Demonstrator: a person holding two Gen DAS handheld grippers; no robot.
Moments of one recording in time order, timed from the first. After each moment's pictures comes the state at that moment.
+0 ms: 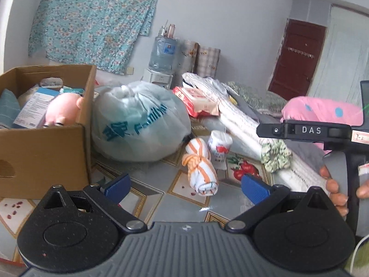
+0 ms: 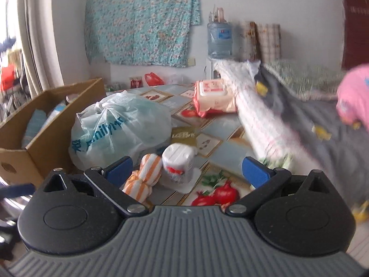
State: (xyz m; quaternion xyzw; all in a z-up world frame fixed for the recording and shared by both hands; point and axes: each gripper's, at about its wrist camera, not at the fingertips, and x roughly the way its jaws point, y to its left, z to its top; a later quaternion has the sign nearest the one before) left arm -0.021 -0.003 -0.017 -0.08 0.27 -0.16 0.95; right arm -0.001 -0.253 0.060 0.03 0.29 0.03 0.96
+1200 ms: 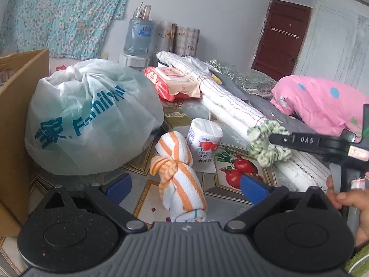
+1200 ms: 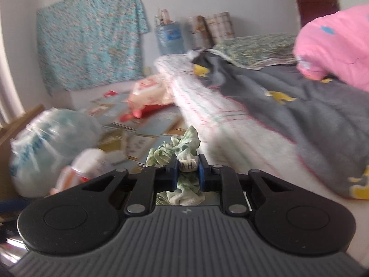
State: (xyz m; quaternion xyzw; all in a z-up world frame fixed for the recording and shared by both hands) left arm 0.063 -0.053 -0.048 -0.06 0.30 -0.22 0.93; right arm 0.033 -0.339 -0.002 0.11 0.26 -0.06 0.96
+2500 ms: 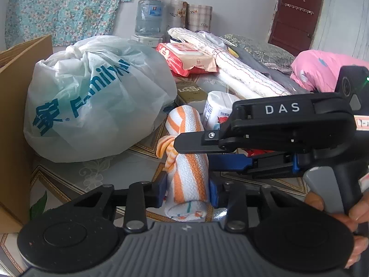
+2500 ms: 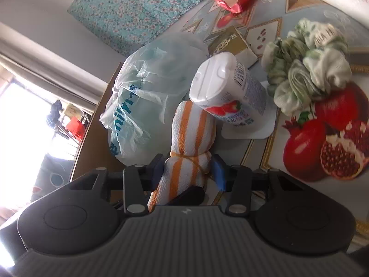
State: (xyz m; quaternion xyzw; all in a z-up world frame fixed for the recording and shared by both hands) left arm 0.079 -0.070 -0.068 -0.02 0.35 -0.17 0.92; right arm 0.096 -0.276 -0.059 0.36 0.42 0.18 0.81
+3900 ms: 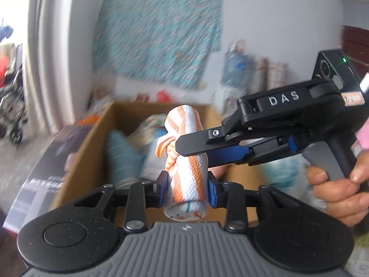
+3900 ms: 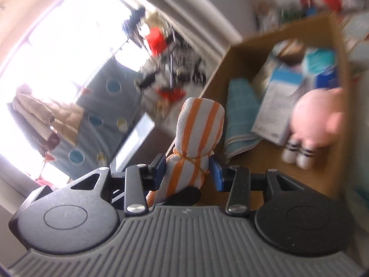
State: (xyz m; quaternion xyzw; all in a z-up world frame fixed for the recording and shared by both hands) left arm 0.029 0.186 0.062 -0.05 0.28 0.02 0.96; right arm 0.189 0.030 0.074 0.21 0.47 0.46 0.73
